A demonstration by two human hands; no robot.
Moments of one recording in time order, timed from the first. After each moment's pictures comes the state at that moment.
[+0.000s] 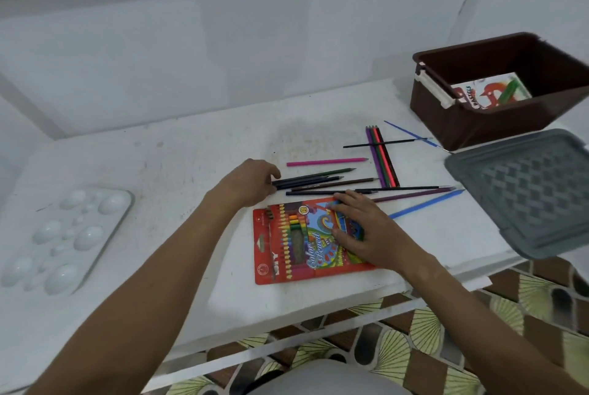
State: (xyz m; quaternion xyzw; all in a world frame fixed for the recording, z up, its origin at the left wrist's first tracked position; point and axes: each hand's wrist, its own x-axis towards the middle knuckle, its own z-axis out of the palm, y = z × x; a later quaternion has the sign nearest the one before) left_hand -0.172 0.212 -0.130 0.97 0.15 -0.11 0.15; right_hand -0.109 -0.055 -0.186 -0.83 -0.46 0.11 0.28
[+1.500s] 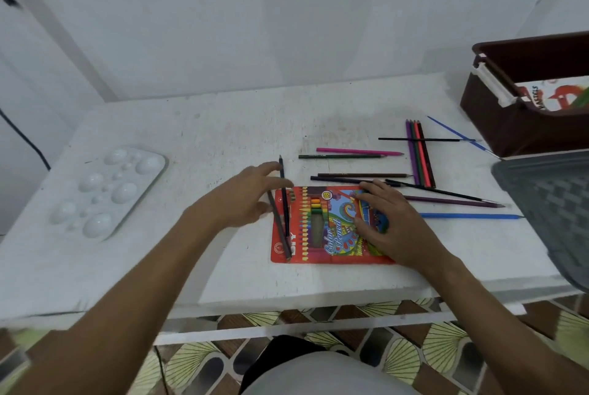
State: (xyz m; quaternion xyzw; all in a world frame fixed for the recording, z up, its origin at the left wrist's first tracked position) left_hand -0.260 0.199 -0.122 0.97 0.12 -0.10 0.16; right_hand -0.102 -0.051 -0.191 -0.82 -0.49 0.08 0.30
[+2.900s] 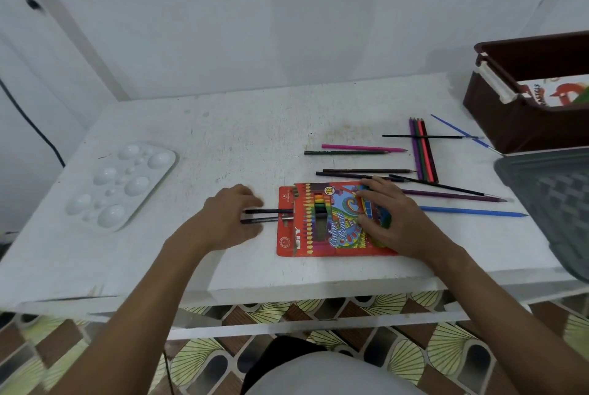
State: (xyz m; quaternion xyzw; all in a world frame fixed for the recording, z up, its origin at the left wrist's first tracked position) left_hand -0.316 0.193 -0.140 0.96 0.22 -0.06 0.17; right_hand -0.104 -0.054 -0.183 -0.80 -0.50 0.13 0.31
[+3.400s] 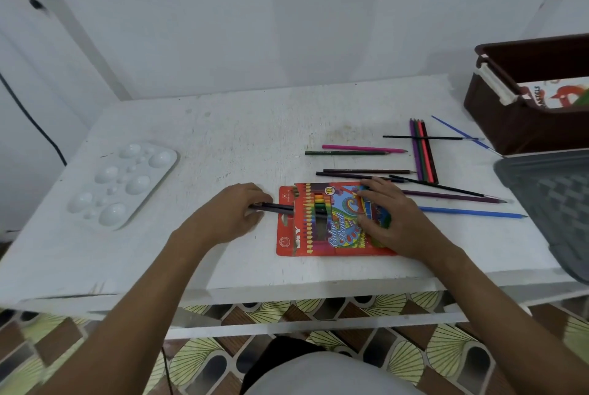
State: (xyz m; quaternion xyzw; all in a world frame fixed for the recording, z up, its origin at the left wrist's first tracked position) left_hand -0.307 0.195 -0.140 0.97 0.15 -0.02 0.17; right_hand -0.103 -0.052 -0.188 -0.80 -0.50 0.13 0.31
